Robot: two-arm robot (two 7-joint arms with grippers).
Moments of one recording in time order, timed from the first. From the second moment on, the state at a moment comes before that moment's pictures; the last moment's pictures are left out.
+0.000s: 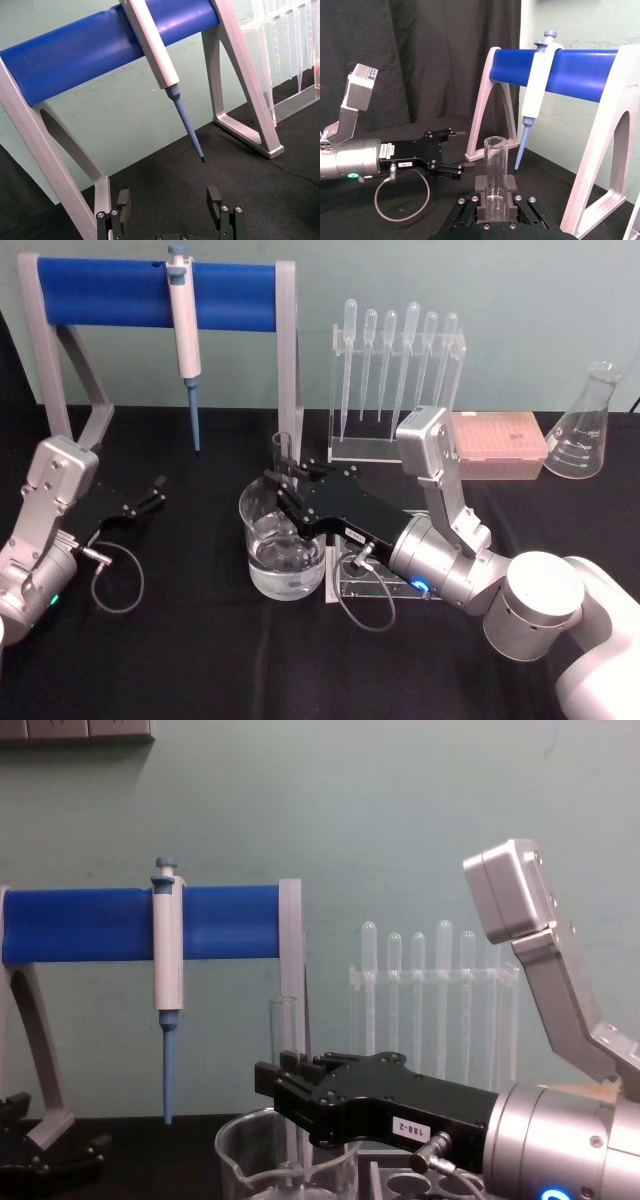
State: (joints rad) left arm -0.20 0.60 0.45 -1.41 -0.25 -0.12 0.03; right arm 0.35 0.27 -0.55 -1.37 0.36 -0.10 0.49
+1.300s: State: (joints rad) left arm -0.20 0.60 0.45 -1.41 -0.25 -0.12 0.03; right arm 0.35 0.27 -0.55 -1.37 0.36 -0.10 0.49
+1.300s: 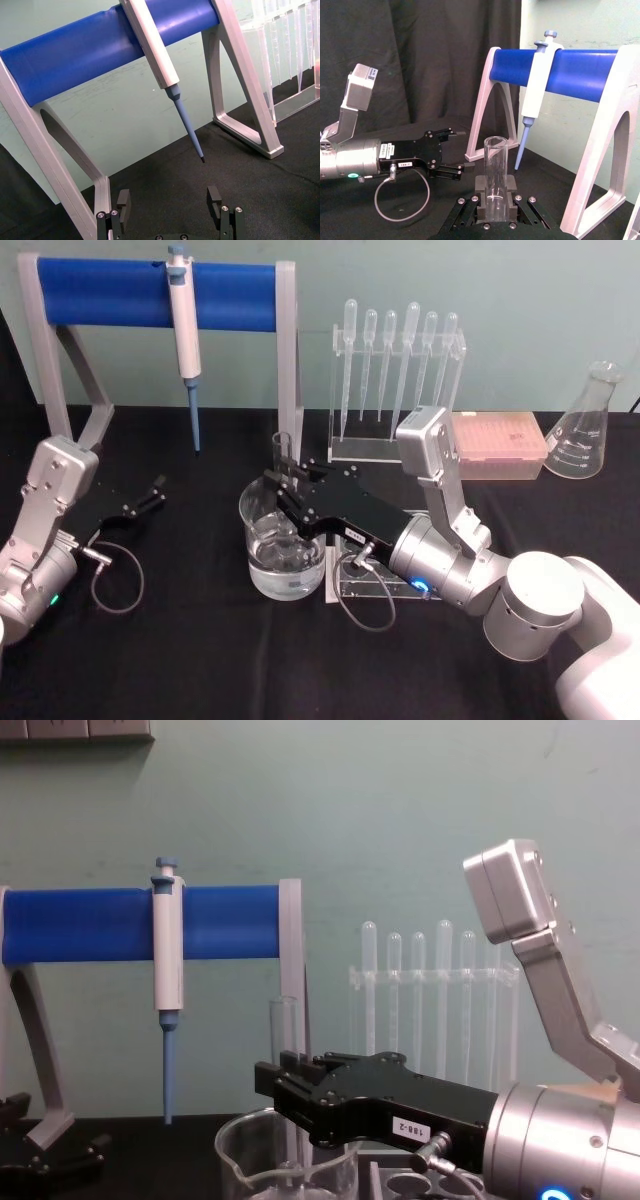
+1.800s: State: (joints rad) left arm -0.20 0.60 0.45 -1.41 -0.25 -0.12 0.03; right arm 0.35 0.27 -0.55 -1.37 0.36 -0.10 0.49
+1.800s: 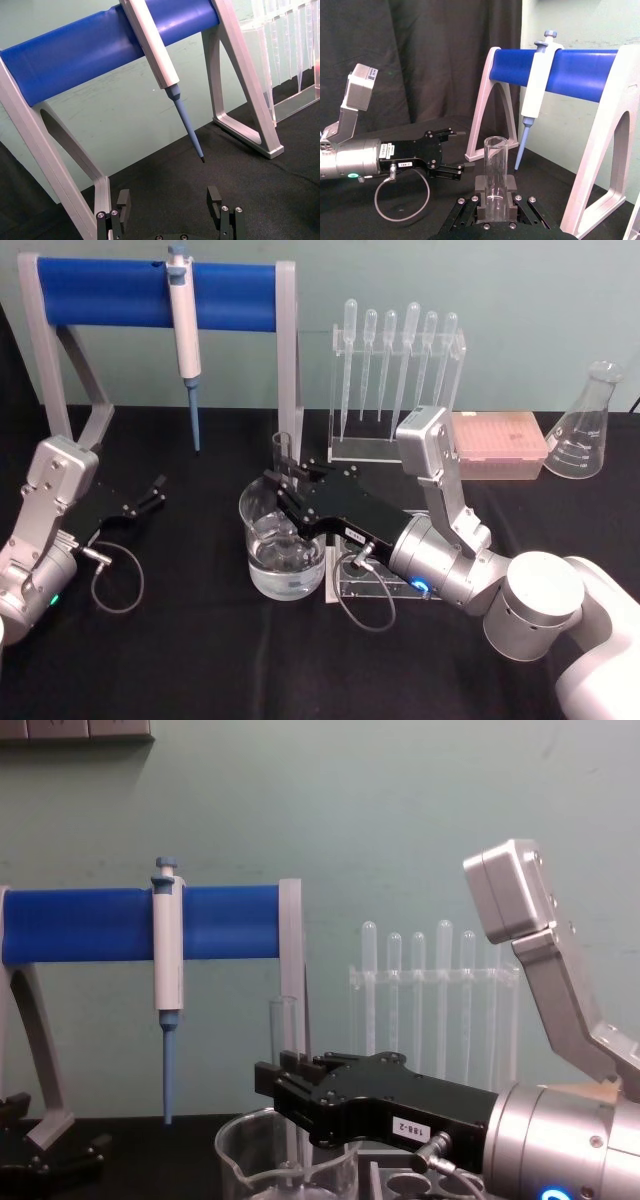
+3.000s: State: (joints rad) left arm -0.20 0.60 0.45 -1.41 -0.25 -0.12 0.03; right arm 0.35 0.27 -0.55 -1.37 0.36 -0.10 0.49
